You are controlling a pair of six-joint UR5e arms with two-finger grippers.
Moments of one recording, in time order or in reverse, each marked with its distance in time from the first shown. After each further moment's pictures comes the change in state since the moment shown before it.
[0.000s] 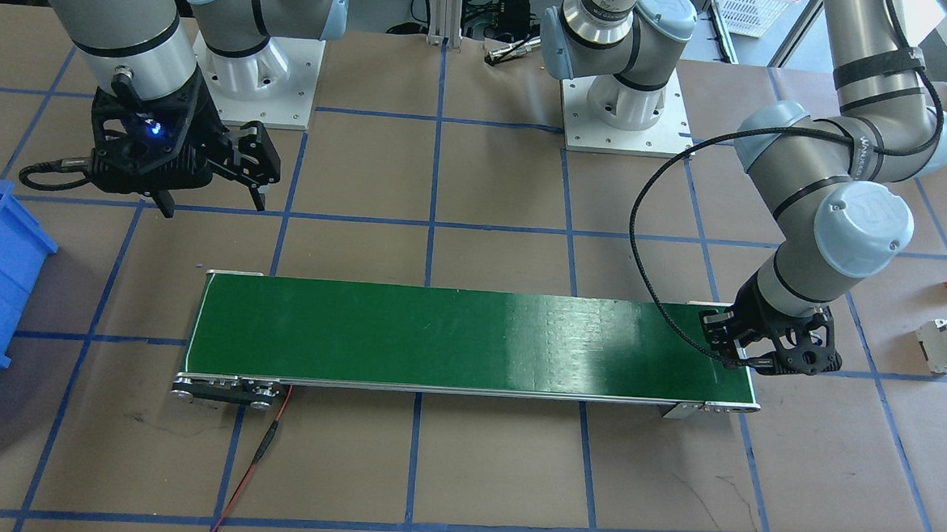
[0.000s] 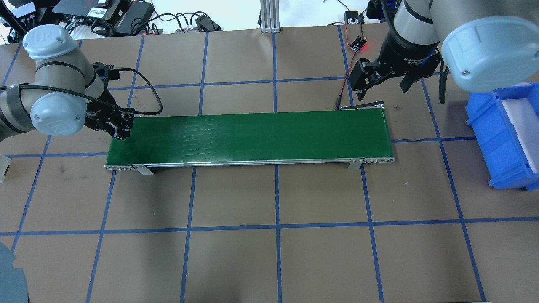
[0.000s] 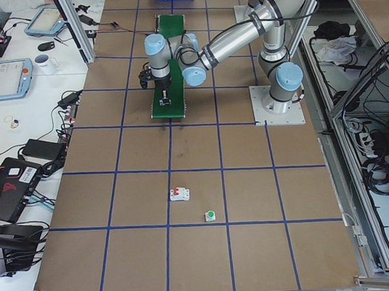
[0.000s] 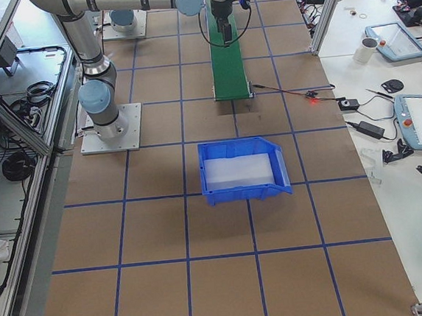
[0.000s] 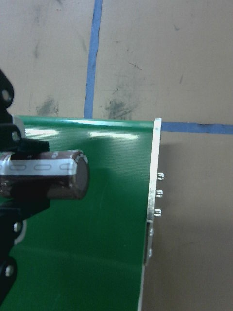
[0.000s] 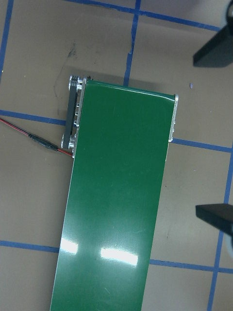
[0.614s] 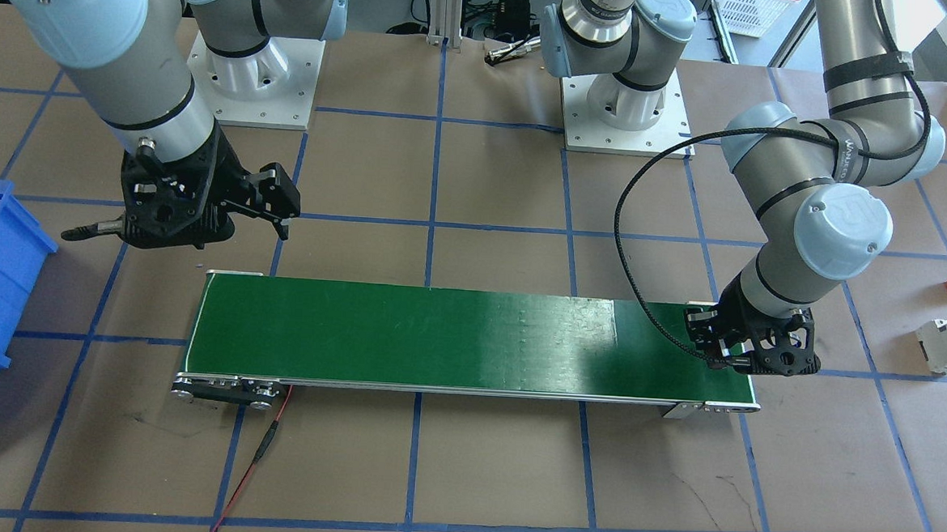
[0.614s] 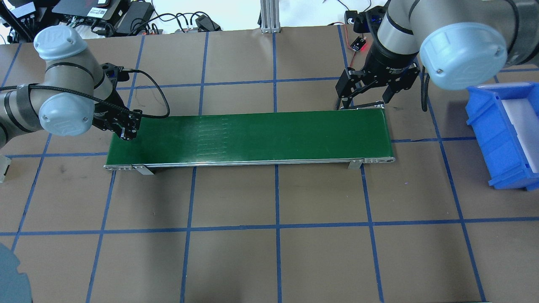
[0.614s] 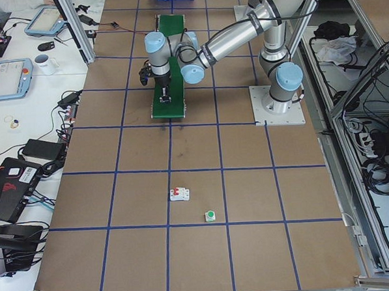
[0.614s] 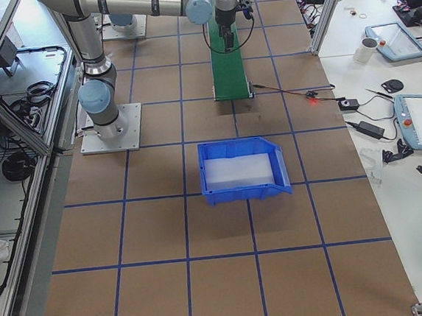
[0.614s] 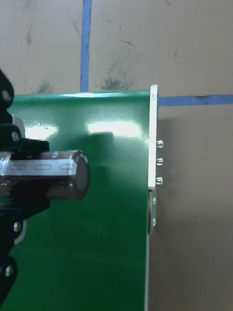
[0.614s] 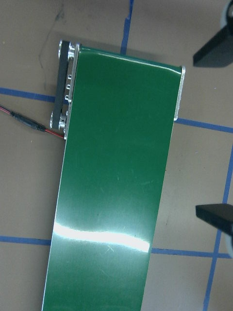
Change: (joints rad) left arm -0.030 -0.004 -0.002 -0.003 -0.004 0.028; right arm 0.001 0.082 0.008 -0.009 0.070 0.013
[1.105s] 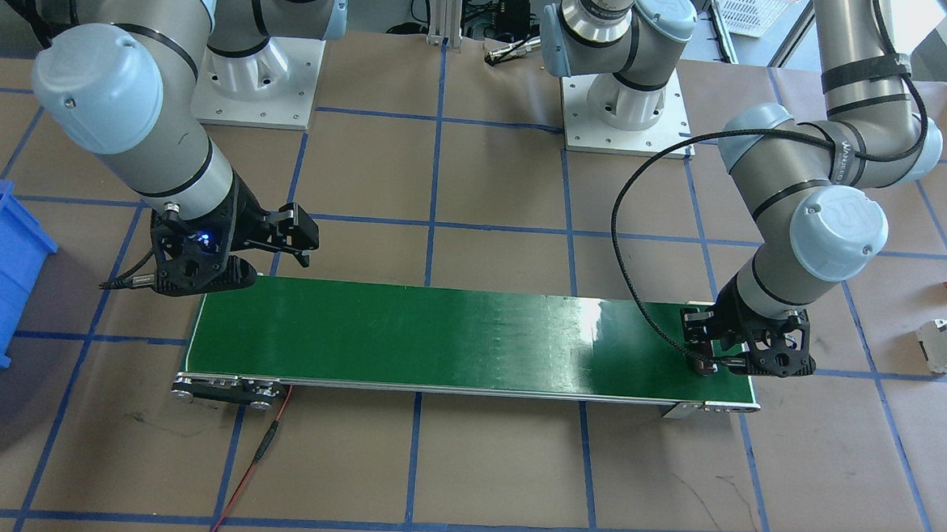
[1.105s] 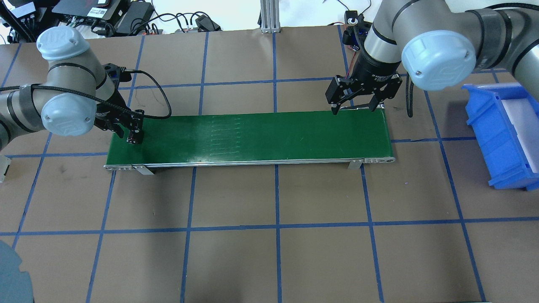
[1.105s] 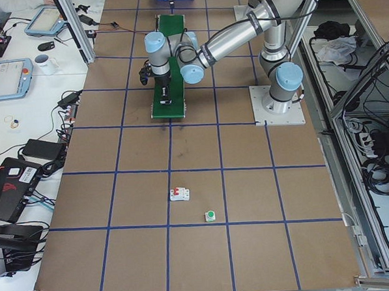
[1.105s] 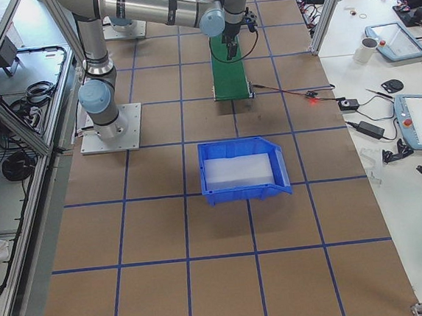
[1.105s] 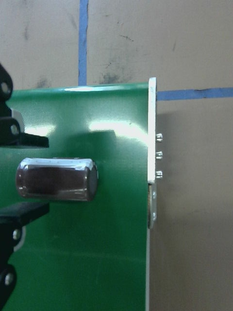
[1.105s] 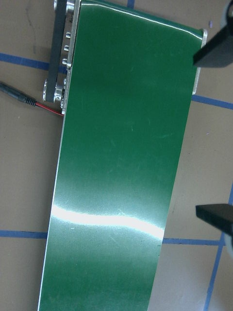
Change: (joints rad) left arm -0.005 -0.005 0.000 0.002 -0.003 0.005; right arm 0.004 0.085 0.001 -0.020 0.054 0.002
